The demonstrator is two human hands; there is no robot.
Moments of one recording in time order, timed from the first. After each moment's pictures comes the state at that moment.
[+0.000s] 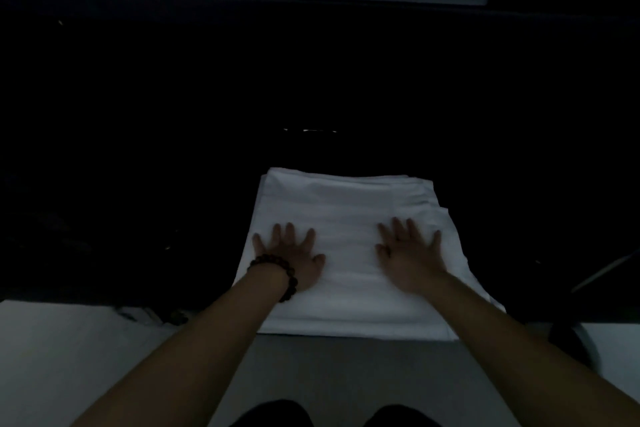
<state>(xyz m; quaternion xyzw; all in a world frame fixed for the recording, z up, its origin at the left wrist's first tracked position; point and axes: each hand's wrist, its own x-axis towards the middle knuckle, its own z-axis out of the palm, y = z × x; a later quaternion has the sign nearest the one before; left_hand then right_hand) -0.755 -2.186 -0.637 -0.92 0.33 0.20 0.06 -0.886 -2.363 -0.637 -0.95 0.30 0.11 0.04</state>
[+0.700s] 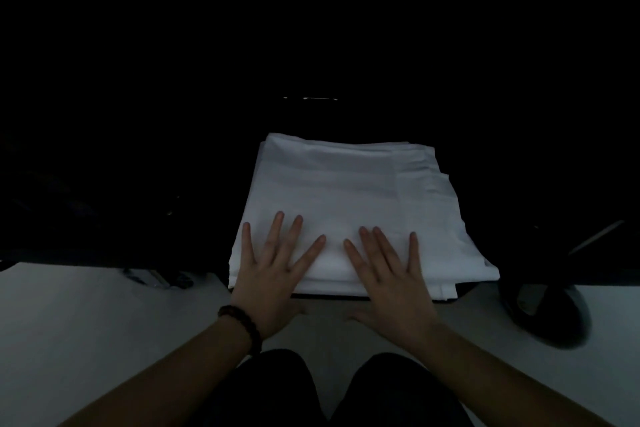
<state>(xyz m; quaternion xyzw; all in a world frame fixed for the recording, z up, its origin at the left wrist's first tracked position) -0.822 -2.102 -0.658 -0.85 0.51 -0.10 0.07 -0.964 -2.283 -0.665 -0.99 0.09 -0.04 -0.07</state>
